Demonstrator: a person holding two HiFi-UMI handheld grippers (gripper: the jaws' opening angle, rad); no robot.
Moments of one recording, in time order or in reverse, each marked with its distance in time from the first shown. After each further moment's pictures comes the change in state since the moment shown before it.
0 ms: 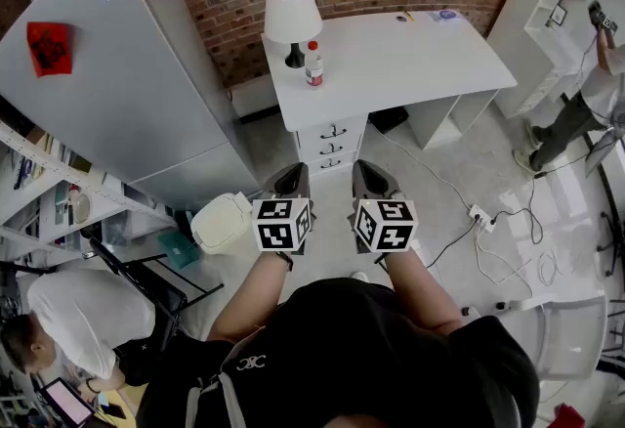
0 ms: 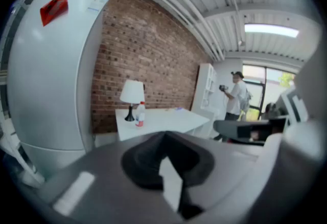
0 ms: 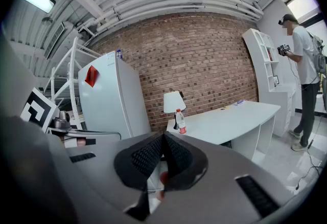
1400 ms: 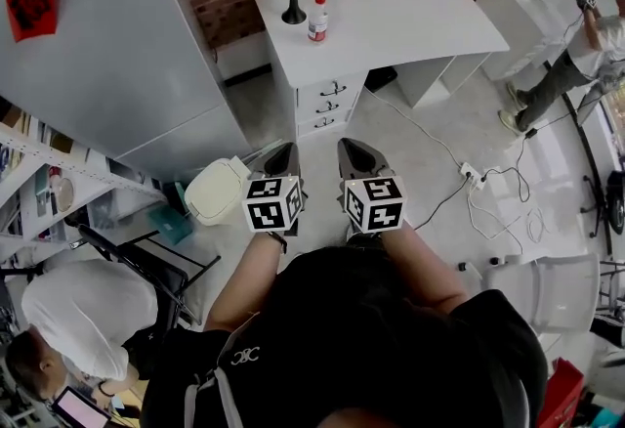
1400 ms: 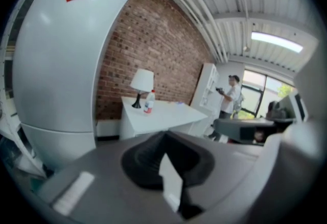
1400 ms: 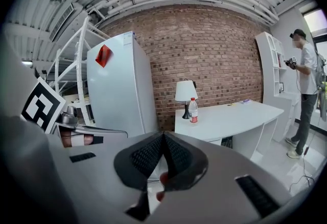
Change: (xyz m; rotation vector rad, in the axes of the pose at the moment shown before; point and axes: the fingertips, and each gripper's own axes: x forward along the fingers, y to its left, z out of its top) left arm -0.040 0.080 -0.054 -0.096 0.058 -0.048; right arm 0.023 0.099 -0.051 -0.110 0.090 0.004
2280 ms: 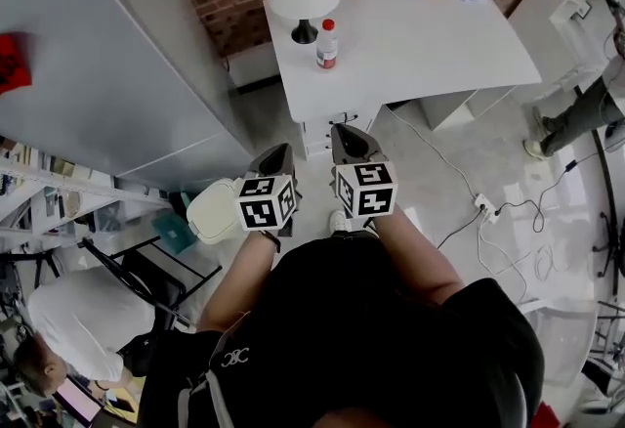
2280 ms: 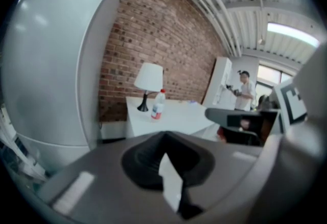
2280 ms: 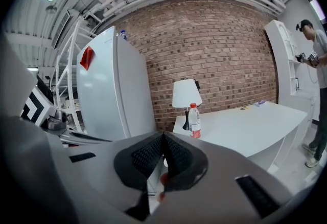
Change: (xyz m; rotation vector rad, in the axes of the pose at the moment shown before) left arm 0.132 0.040 0.050 -0.018 0.052 0.115; right arm 0.152 -0.089 0.057 0.001 -0.022 0.103
